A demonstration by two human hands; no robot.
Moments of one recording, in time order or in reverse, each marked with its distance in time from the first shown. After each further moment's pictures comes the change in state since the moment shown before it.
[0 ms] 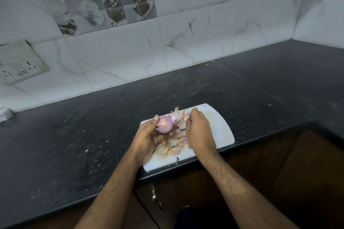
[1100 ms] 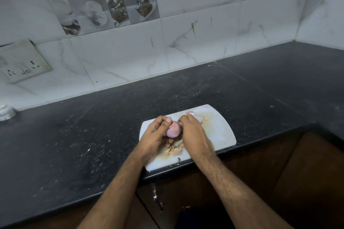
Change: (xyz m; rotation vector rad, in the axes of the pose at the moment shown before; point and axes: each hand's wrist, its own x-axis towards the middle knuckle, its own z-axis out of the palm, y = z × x) left_hand 0.007 -0.007 0.004 0.174 -0.044 0.004; right_hand -0.009 -0.013 -0.001 -0.059 -0.248 -0.090
